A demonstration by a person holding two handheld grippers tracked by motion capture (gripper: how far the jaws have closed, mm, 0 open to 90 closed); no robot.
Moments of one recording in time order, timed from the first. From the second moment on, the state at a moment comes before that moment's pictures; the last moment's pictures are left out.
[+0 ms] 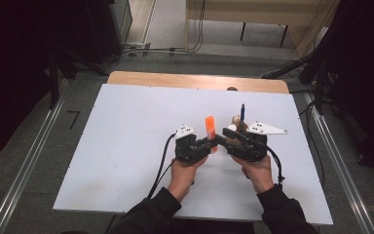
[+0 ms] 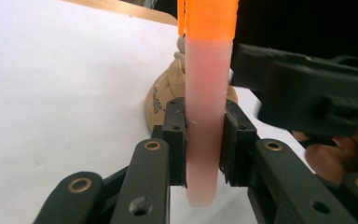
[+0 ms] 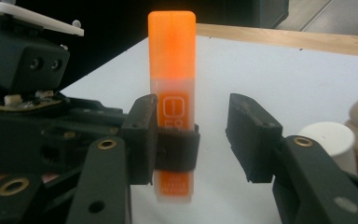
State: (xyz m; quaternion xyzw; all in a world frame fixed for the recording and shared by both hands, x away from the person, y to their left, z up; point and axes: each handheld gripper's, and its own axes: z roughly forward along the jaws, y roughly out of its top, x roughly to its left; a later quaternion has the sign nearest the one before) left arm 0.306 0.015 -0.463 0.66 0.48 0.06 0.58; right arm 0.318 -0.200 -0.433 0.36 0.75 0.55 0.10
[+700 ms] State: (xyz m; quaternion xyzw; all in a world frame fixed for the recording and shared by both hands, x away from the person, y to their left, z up) left arm 0.317 -0.008 -0.441 0.66 0.44 0.09 0.59; right arm 0.293 -0.253 -0.453 0.39 0.77 0.49 0.12
